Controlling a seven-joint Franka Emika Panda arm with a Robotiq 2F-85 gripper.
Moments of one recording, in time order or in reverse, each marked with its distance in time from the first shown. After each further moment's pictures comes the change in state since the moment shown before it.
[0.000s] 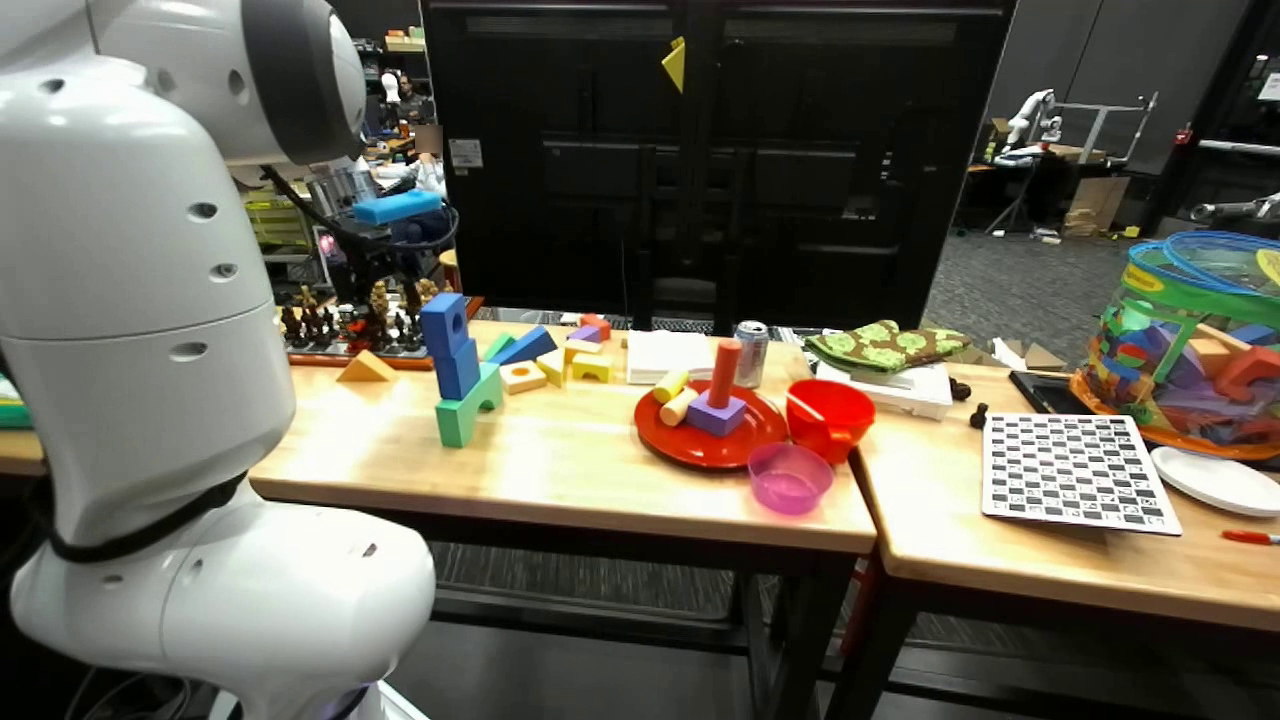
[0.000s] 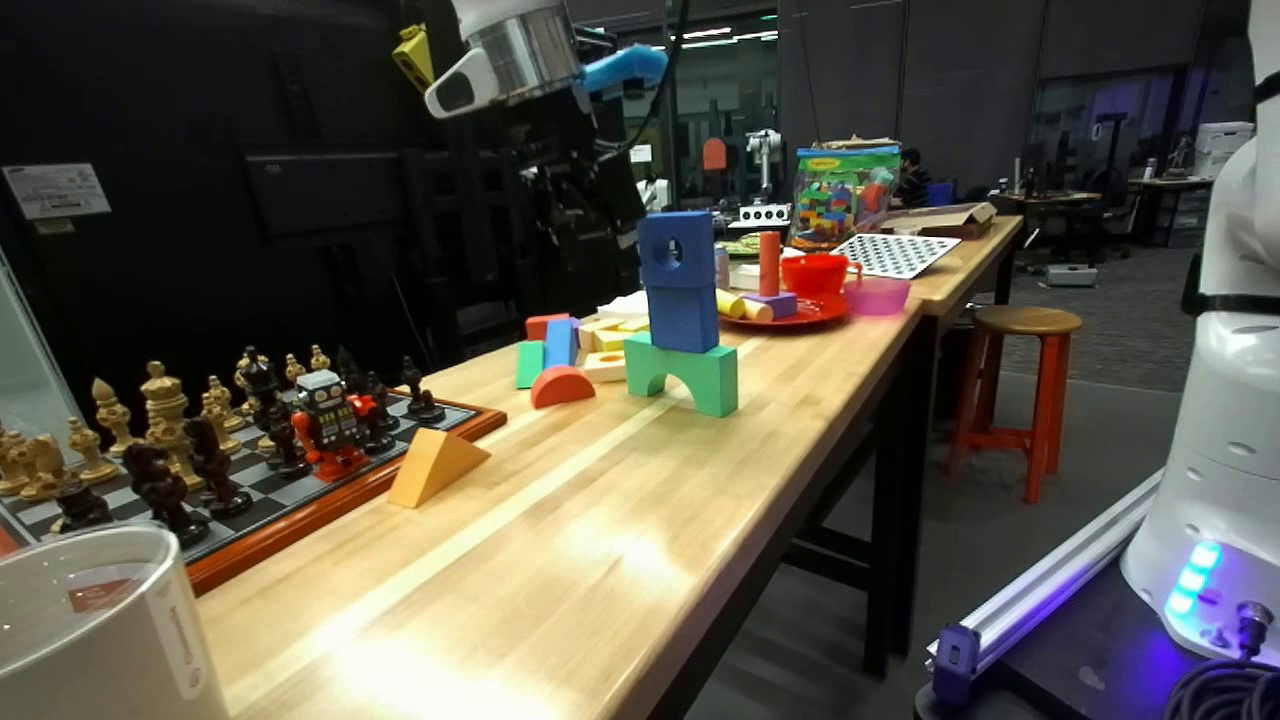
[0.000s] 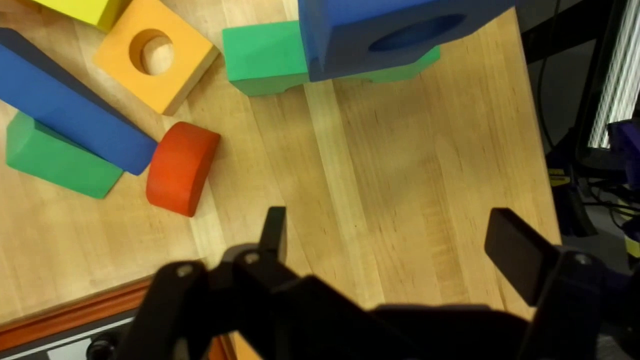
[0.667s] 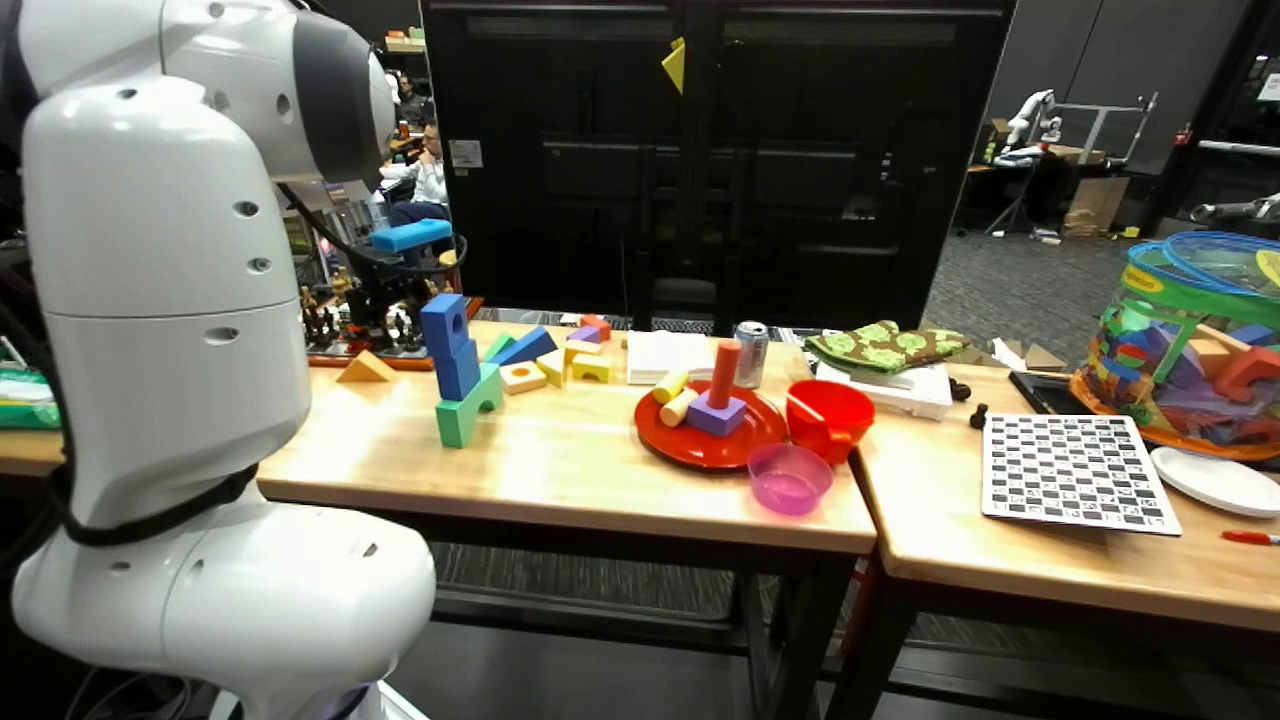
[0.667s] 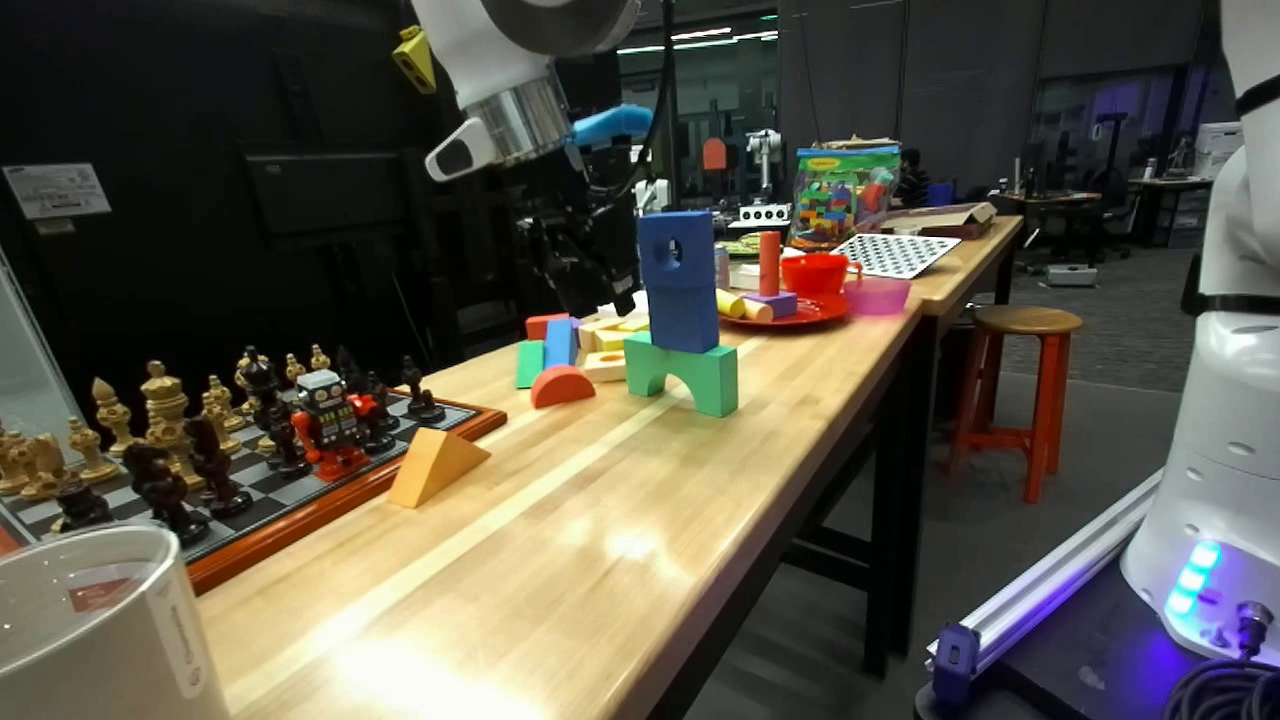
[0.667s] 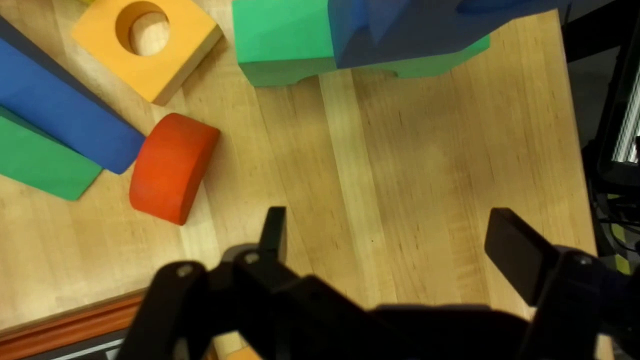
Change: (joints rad) arm 0.001 0.100 -0.002 0.015 -0.045 0.038 -0.013
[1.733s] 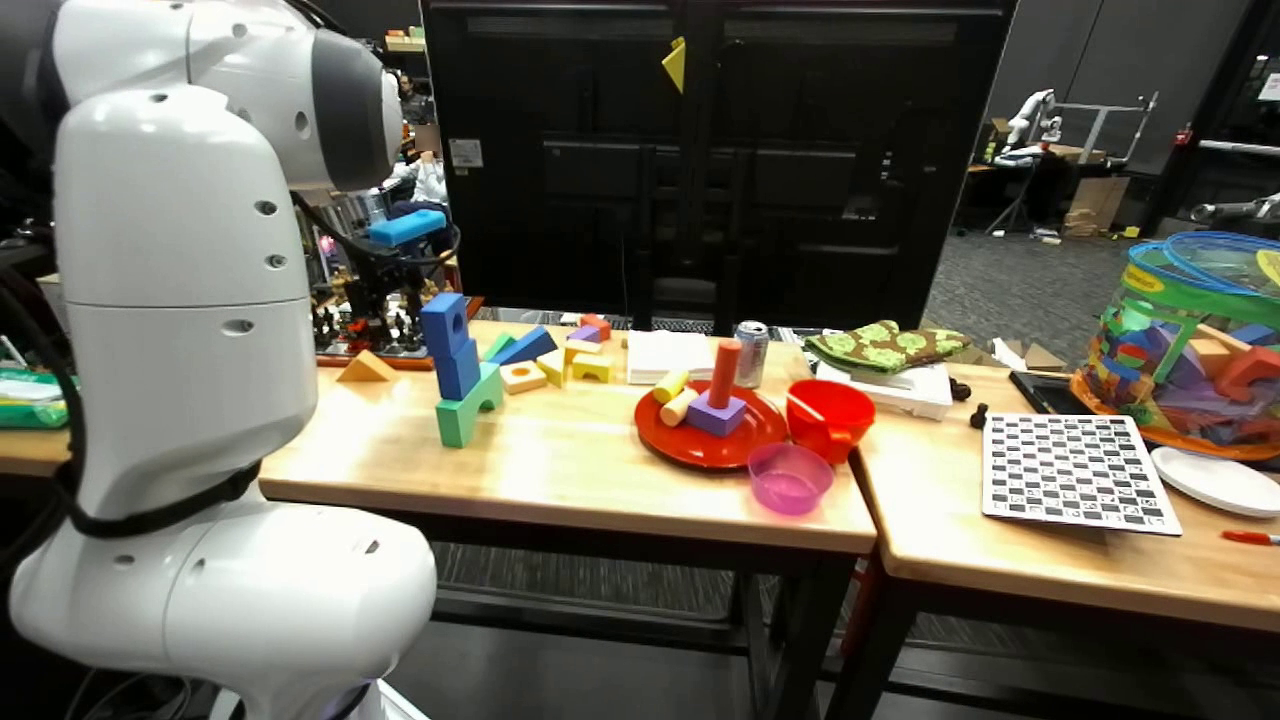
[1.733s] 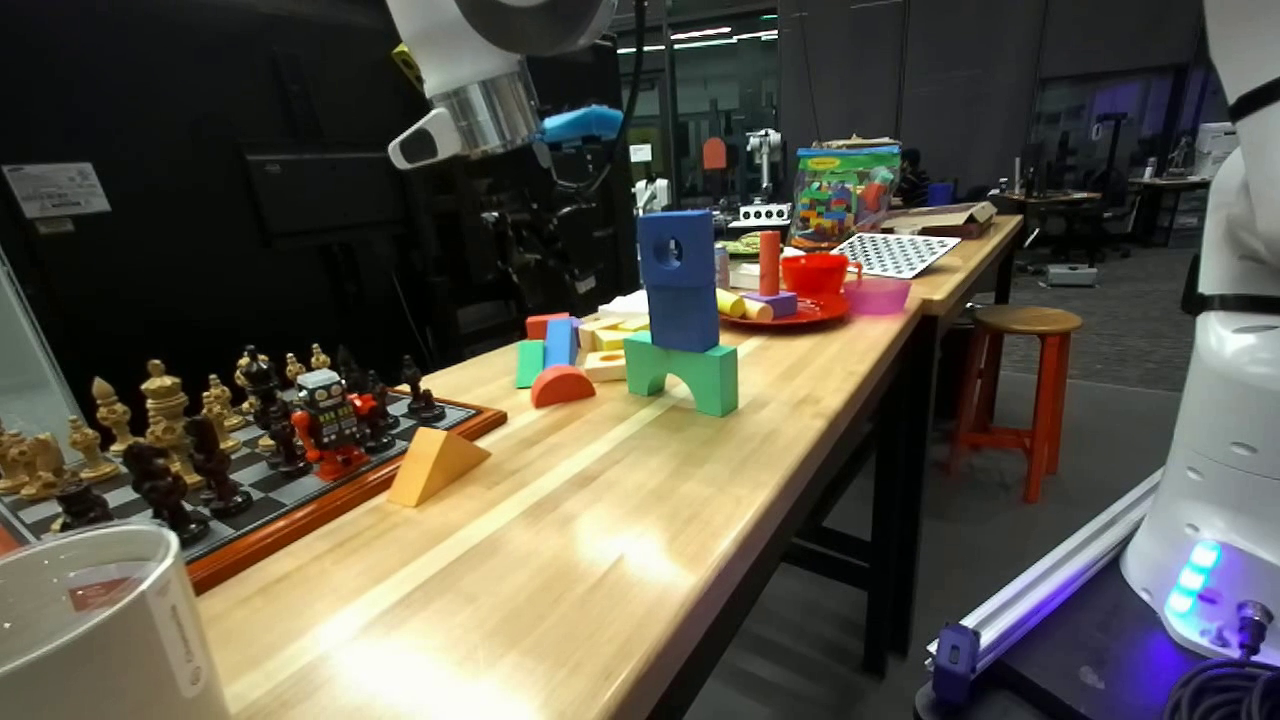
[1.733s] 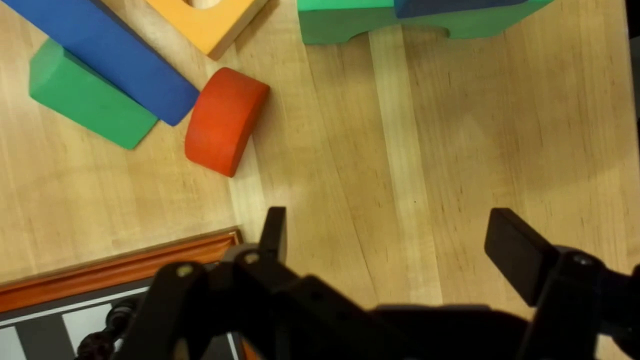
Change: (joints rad) arm 0.020 0.055 0.003 0.079 -0.032 0.043 0.005
